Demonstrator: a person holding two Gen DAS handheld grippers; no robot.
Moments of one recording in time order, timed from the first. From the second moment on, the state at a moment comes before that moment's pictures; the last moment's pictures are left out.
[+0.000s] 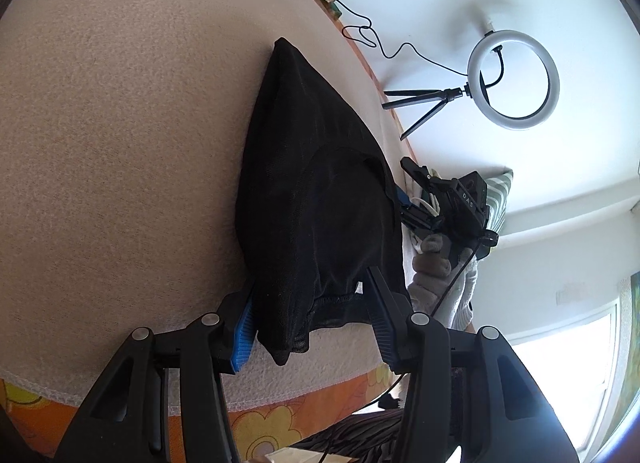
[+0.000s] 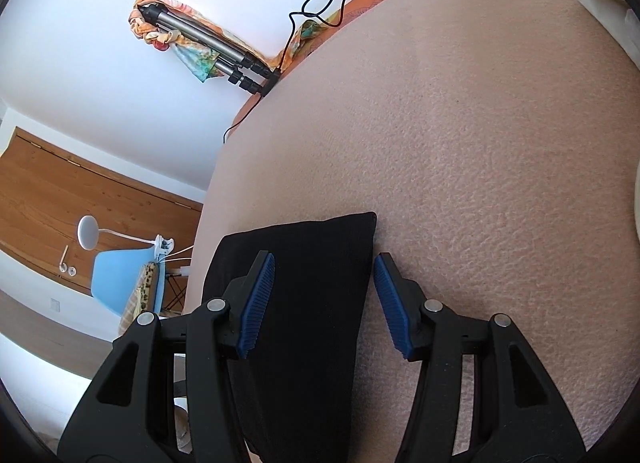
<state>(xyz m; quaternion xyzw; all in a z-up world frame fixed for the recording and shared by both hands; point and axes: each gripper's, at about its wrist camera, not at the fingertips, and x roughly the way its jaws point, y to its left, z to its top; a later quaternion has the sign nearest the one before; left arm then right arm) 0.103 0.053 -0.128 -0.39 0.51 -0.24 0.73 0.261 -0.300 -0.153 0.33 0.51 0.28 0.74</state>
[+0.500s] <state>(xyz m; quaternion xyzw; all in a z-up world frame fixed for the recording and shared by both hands) 0.108 0.040 -0.146 -0.41 0.52 -0.24 0.71 0.265 -0.269 -0.151 0.30 0.52 0.28 0.75</state>
